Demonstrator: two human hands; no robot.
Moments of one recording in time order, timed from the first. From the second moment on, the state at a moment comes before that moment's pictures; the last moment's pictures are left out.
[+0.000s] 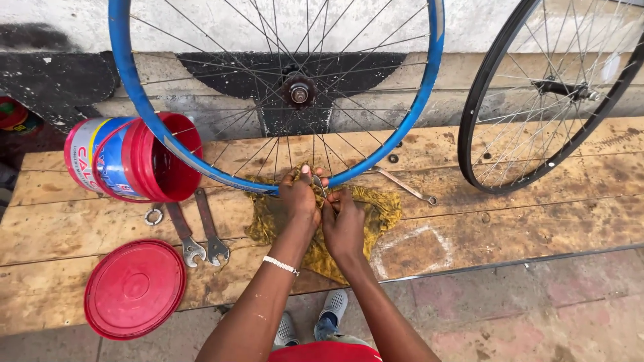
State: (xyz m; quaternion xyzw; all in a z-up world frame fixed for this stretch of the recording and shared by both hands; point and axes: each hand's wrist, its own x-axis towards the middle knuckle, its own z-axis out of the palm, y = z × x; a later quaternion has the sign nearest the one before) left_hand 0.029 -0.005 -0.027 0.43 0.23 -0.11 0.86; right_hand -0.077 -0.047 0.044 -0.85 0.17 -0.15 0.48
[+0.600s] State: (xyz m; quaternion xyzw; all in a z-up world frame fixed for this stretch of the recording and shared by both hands) left_hand -0.016 0.001 0.031 0.24 0.23 -0.18 0.93; right_hand -0.065 -0.052 0.060 -0.78 0.20 -0.12 0.57
